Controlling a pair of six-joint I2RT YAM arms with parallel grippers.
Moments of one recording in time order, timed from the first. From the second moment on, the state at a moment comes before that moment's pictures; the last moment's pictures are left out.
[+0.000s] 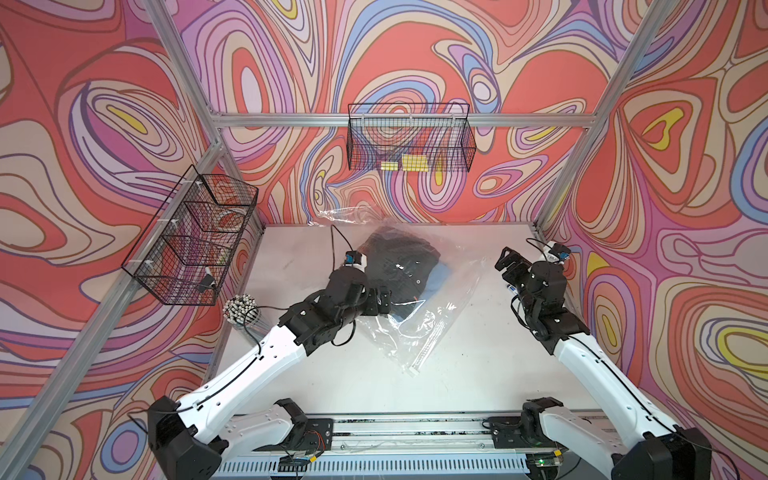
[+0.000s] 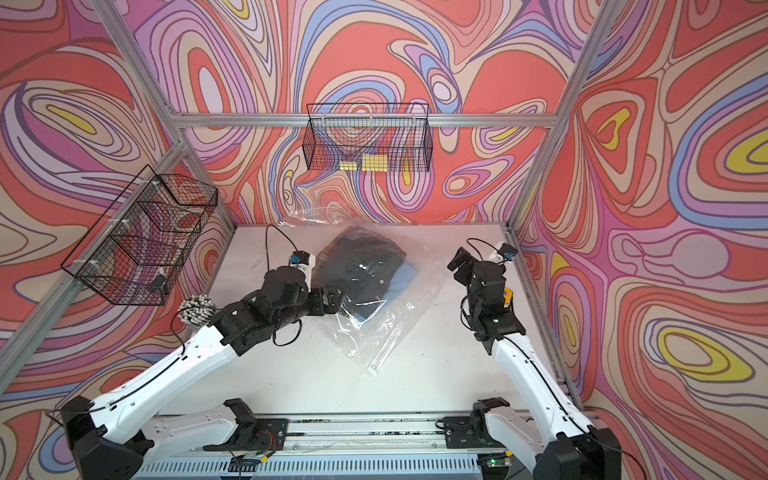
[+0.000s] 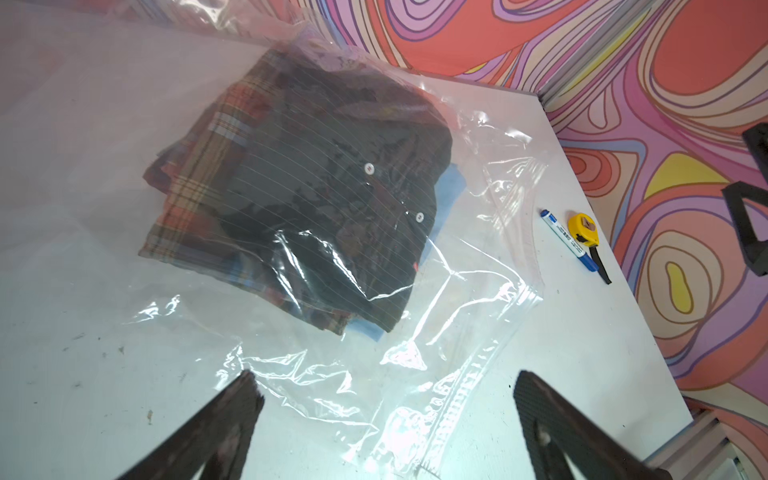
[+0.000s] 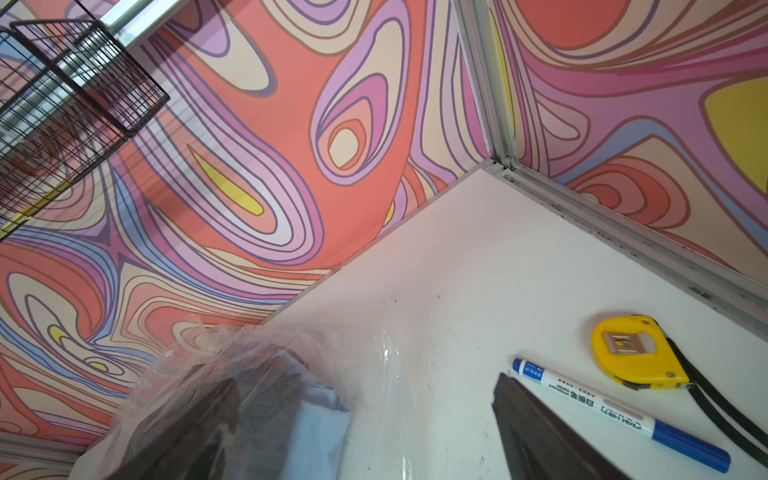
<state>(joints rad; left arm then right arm) -0.80 1.17 1.08 -0.59 -0.22 -0.63 0.16 1.00 0.75 -0.02 0.34 0.60</state>
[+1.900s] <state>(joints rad) -1.13 2.24 1.91 -0.82 -1.01 -0.59 0.16 0.73 0.79 -0.25 0.12 0.64</state>
